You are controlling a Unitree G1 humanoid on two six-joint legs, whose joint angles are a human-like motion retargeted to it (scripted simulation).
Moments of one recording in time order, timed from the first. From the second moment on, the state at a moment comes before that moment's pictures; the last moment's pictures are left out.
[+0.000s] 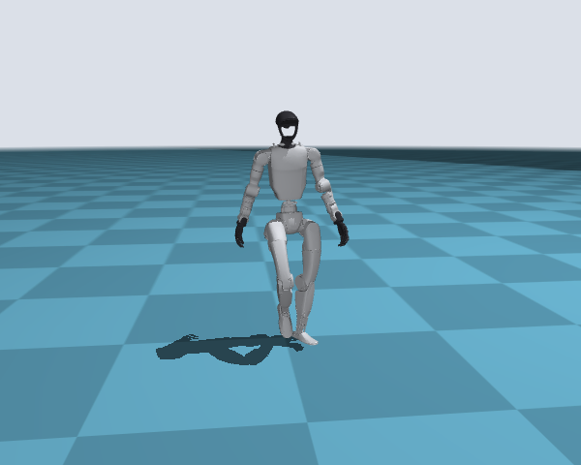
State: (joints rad) left arm -0.17 0.24 0.31 1.37 0.00 -0.21 -0.12; right arm 0.08 -0.30 -0.25 1.70 -0.35 -0.02 -0.02; waist -0.23 0.04 0.24; left_leg 0.02 -0.06 0.22 0.09 -0.16 0.11; right_leg -0.60 -0.18 -0.32 1.40 0.30 -0.13
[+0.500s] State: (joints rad) left arm 0.20 0.04 0.63 1.41 0.06 -0.21 0.13; right arm -0.15 -0.17 0.05 1.70 -0.37 -0.02 0.05; waist -0.04 -0.04 0.04; left_leg -0.30 0.08 0.46 0.84 -0.04 0.08; right_leg 0.07 -0.08 -0.20 0.12 0.03 0.05
